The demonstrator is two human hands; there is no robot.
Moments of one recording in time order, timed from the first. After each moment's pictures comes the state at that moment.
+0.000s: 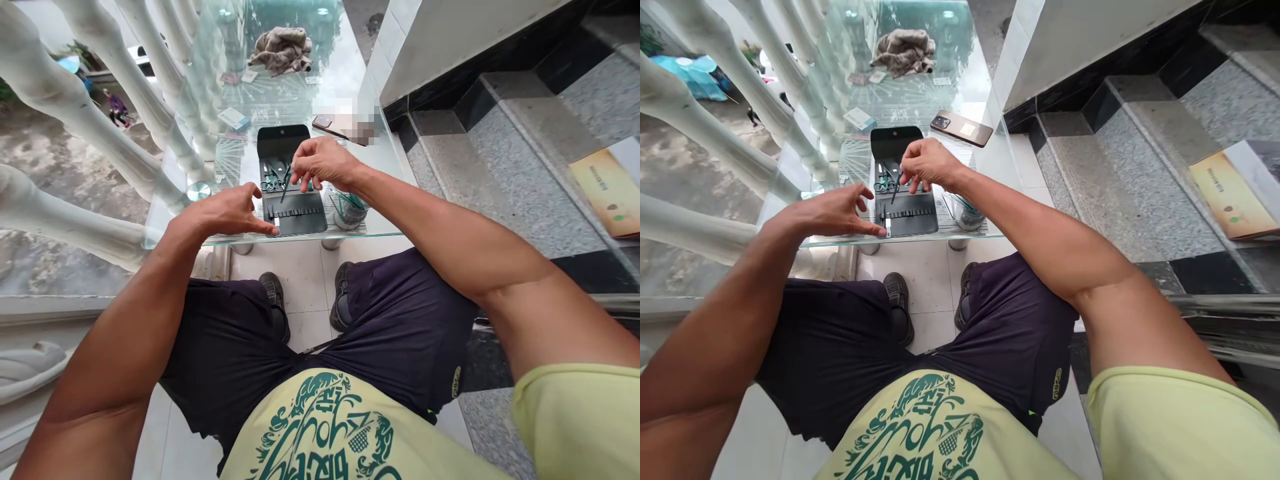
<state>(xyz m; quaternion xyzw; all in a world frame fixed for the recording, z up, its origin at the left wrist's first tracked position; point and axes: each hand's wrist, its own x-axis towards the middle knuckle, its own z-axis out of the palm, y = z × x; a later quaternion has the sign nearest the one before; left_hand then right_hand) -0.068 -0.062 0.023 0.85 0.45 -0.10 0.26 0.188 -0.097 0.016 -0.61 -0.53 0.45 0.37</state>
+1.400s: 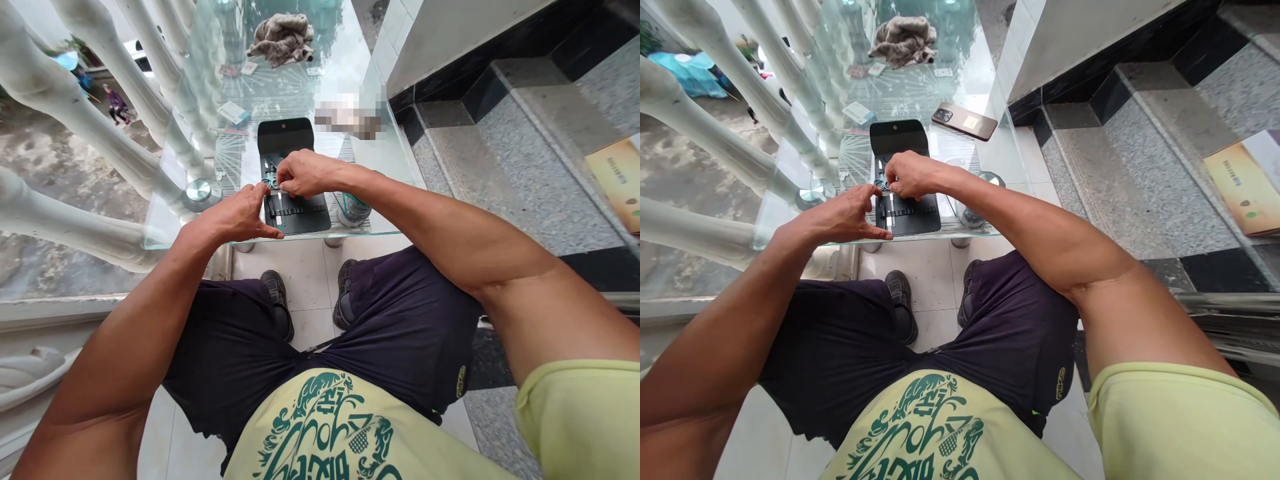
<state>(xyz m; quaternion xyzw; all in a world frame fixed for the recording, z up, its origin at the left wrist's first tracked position) -0.065 -0.071 0.001 0.89 0.39 -0.07 0.23 0.169 -0.084 0.019 -0.59 -0.75 0.30 0.07</state>
